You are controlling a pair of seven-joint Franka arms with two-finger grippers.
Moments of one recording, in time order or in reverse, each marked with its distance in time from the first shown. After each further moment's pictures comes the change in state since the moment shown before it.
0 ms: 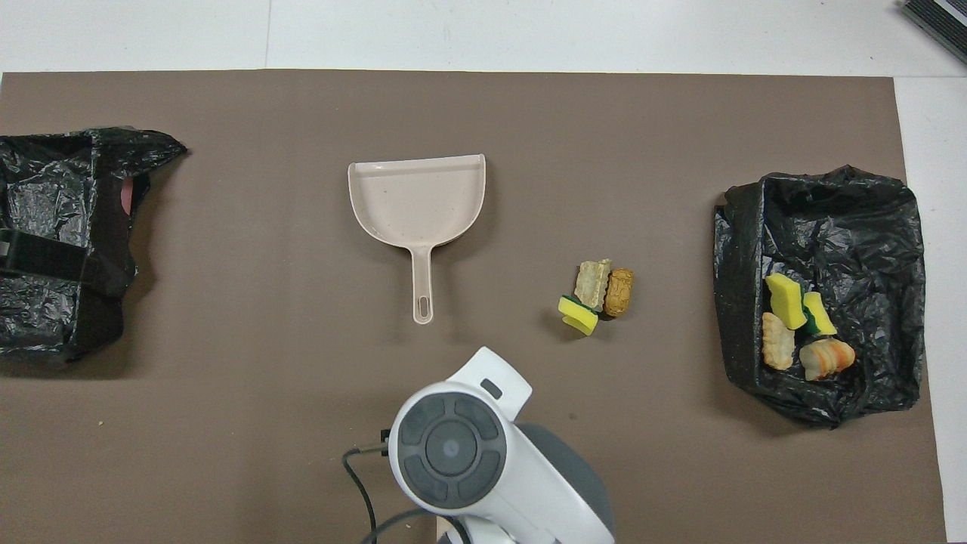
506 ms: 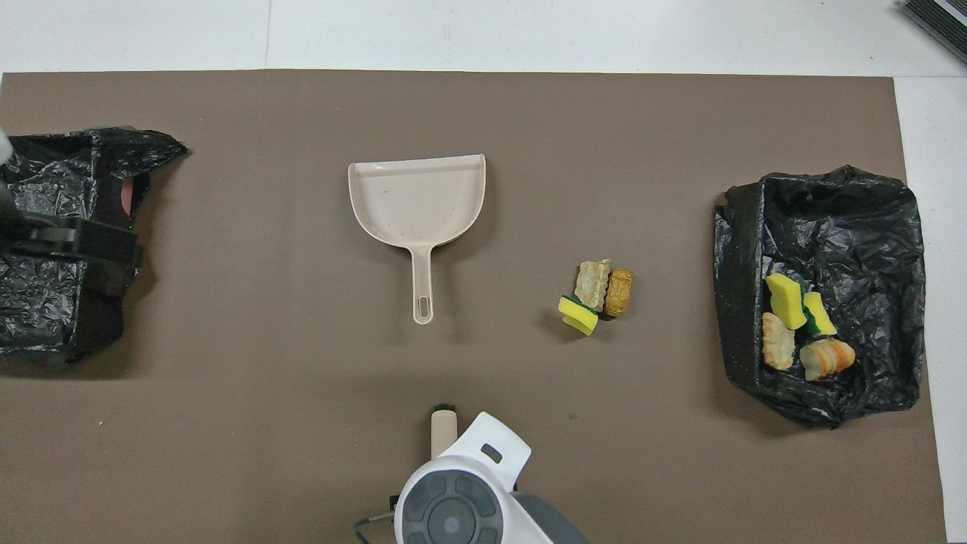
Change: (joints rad) left arm 0.000 0.024 -0.226 -0.337 -0.001 0.434 -0.252; right arm 0.003 -0.070 0.172 -0.299 0.100 0.268 0.028
